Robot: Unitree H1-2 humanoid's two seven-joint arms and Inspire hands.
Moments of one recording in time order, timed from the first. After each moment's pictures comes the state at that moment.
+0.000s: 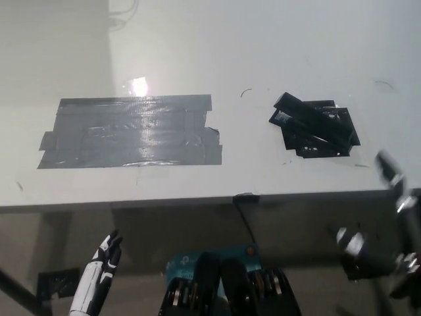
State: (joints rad) left_arm 0.05 0.16 -0.03 0.15 0.19 -0.18 0.02; right_arm -0.05 -0.18 0.01 -0.46 -0.22 0.08 0.00
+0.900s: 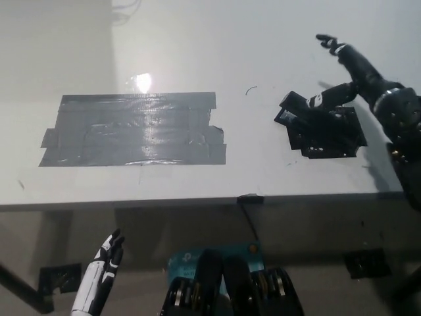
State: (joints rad) left_arm 0.04 0.15 -0.04 0.16 0.19 -0.18 0.02; right_arm -0.89 -0.35 0.27 0.46 -0.27 0.45 0.25
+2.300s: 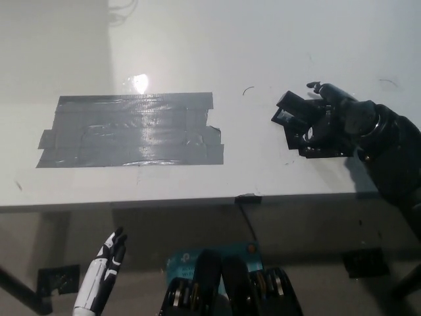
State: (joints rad) left_arm 0.03 0.15 -0.04 0.16 0.19 -0.18 0.01; right_arm -0.97 -0.30 0.38 0.79 -0.37 0.40 0.27
